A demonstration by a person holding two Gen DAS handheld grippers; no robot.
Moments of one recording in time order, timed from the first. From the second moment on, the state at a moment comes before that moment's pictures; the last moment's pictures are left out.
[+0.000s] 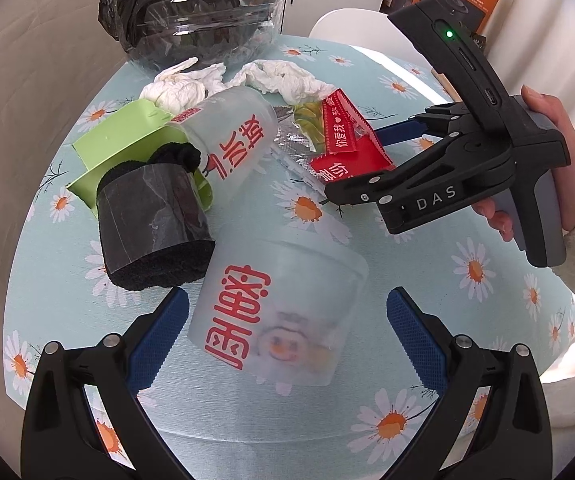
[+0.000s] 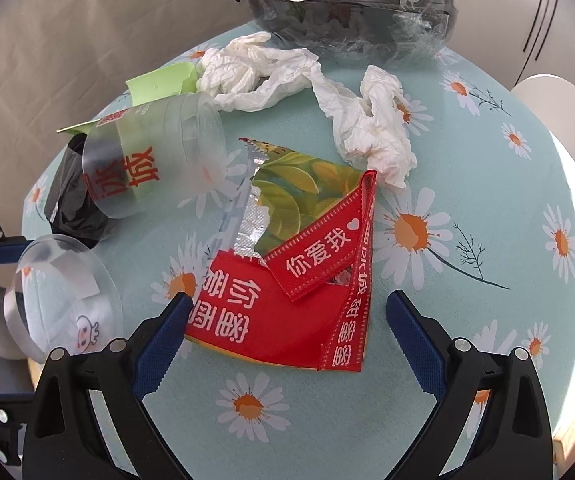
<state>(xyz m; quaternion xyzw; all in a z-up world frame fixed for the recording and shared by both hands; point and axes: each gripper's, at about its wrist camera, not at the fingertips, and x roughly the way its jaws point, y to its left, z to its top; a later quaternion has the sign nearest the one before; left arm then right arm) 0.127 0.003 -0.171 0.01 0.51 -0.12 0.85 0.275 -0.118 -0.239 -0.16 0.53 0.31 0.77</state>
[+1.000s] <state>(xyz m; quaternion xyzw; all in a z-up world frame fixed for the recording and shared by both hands) 0.133 -0.005 -0.158 0.03 0.54 -0.20 0.82 0.257 -0.214 -0.206 -0.05 0.56 0.27 0.78</state>
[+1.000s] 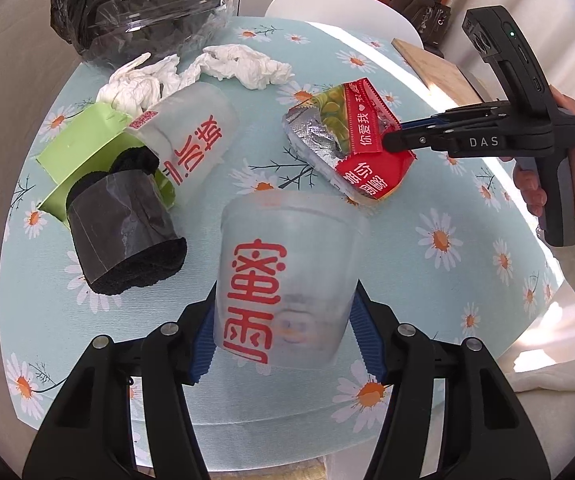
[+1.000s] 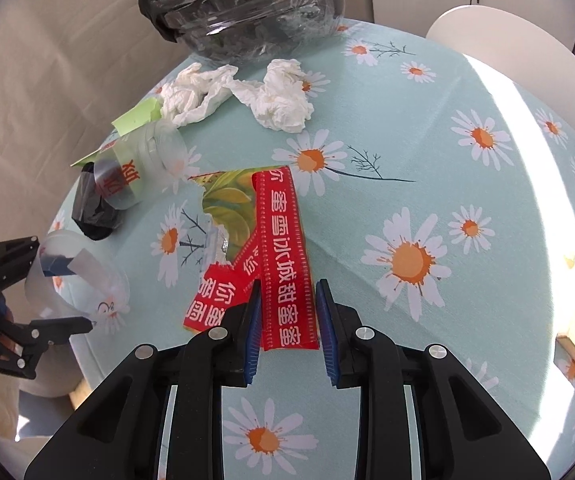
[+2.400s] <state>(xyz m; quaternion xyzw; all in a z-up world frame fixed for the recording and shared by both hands) 0.165 0.015 -0.037 0.14 0.46 -0.24 0.85 0.192 -0.333 -0.075 0.06 0.44 0.13 0.88</state>
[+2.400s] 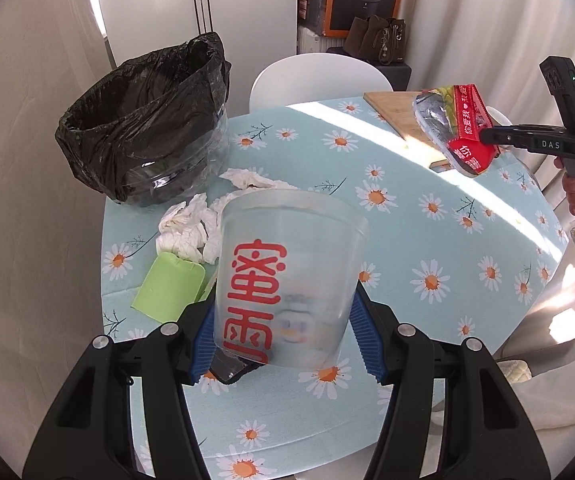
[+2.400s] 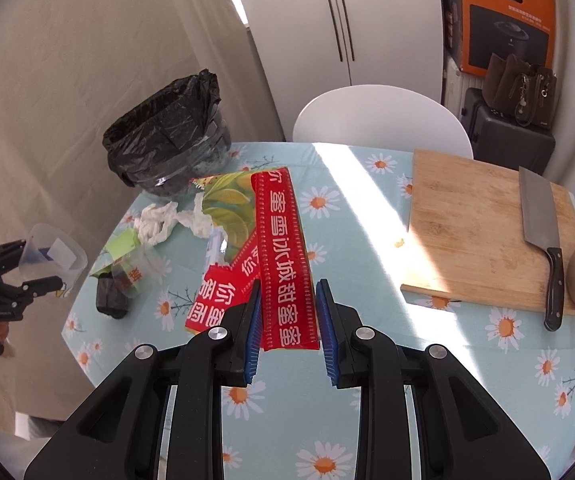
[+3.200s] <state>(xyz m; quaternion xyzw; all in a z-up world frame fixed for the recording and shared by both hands) 0.298 0.096 0.030 0.20 0.39 -0.32 0.84 0.306 -0.201 0.021 0.07 0.36 0.09 0.93</state>
